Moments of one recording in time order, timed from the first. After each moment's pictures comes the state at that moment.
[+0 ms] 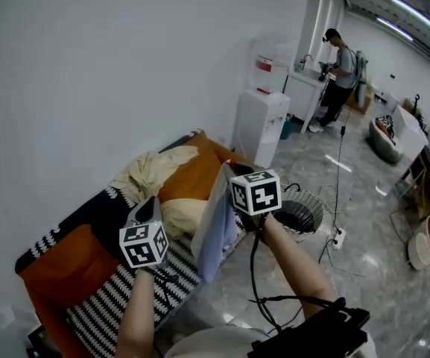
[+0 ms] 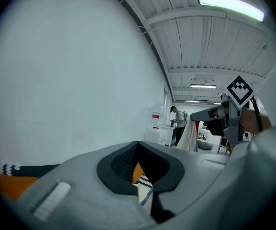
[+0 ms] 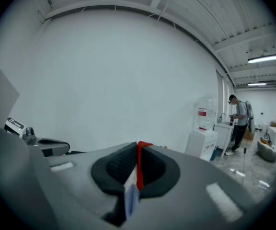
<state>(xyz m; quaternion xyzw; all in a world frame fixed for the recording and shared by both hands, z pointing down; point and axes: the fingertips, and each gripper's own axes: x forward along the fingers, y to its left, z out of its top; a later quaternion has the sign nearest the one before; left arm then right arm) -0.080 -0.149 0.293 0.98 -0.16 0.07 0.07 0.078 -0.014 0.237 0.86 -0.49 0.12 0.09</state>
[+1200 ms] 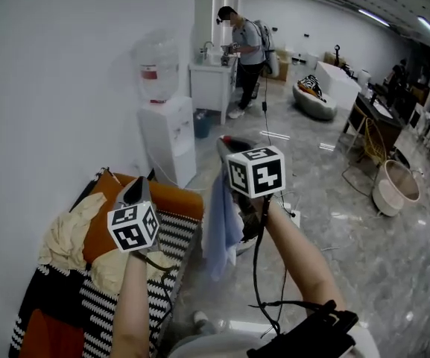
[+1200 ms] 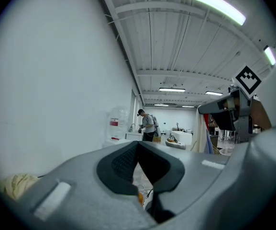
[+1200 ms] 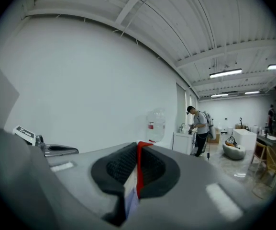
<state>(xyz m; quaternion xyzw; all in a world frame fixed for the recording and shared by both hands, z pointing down) 0.271 0.072 0.225 1.00 0.02 0.03 0.02 0.338 0.268 0.152 0.94 -0.33 0.07 0.04</state>
